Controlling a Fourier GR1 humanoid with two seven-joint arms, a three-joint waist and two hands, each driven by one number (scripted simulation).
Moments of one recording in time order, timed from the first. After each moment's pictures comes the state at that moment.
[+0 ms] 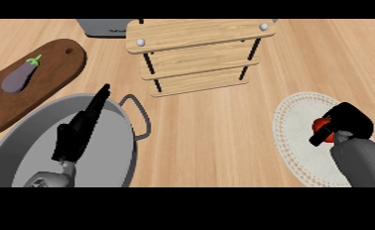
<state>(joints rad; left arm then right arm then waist) -0.06 0.29 -0.16 -1.42 0.04 0.02 -0.01 -0.30 -0.49 0.19 -1.07 0.72 -0.03 0.96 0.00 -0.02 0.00</state>
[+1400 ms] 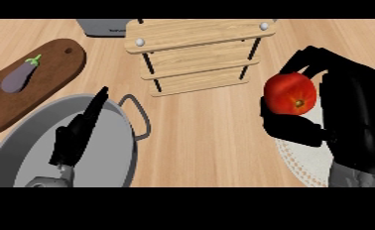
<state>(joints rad) -0.02 0.28 -0.14 -1.46 0.02 0.01 0.02 -0.50 -0.33 0.32 -2.10 0.87 0.16 1.04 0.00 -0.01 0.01</state>
